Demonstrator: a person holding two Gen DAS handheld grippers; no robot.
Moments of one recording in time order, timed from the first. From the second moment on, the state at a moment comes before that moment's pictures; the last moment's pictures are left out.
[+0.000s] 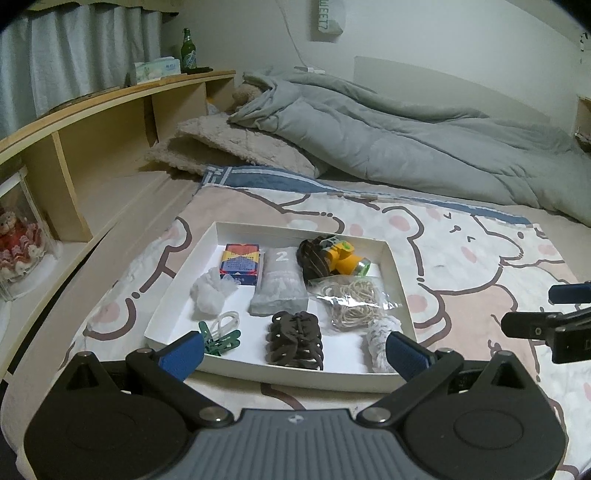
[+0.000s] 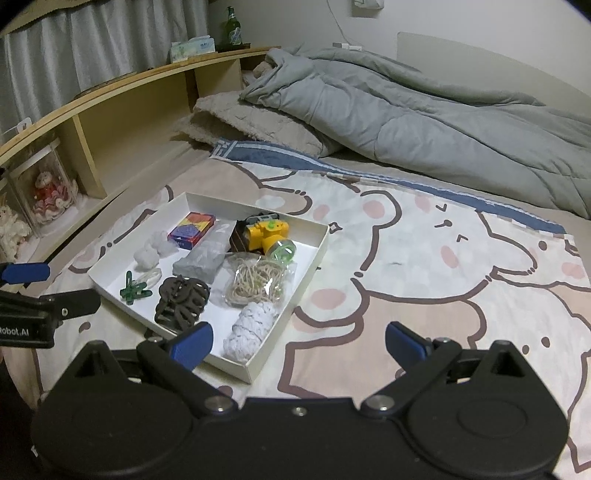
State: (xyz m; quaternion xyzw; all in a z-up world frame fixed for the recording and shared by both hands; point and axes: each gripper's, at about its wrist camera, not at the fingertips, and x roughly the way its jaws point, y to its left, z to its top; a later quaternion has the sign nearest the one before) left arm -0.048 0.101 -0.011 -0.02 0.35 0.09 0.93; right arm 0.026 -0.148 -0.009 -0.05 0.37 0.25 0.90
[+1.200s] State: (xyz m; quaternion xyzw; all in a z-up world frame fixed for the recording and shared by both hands) left arm -0.049 0.097 -0.016 -0.02 0.36 0.08 0.93; right arm 0.026 -0.151 -0.010 -0.05 0.38 0.24 0.89
